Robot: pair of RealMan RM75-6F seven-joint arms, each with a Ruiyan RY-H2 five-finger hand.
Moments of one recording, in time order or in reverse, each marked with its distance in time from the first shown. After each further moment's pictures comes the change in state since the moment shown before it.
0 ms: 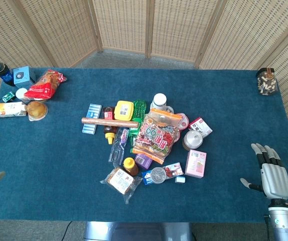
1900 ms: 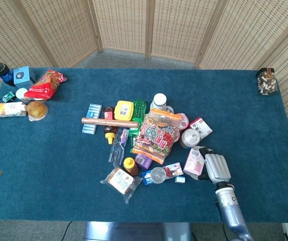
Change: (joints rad) left arm -0.003 -0.005 -0.006 0.016 -0.034 -0.008 0.010; right arm 0.234 -0.335 0.038 0.044 0.159 -0.170 -0.167
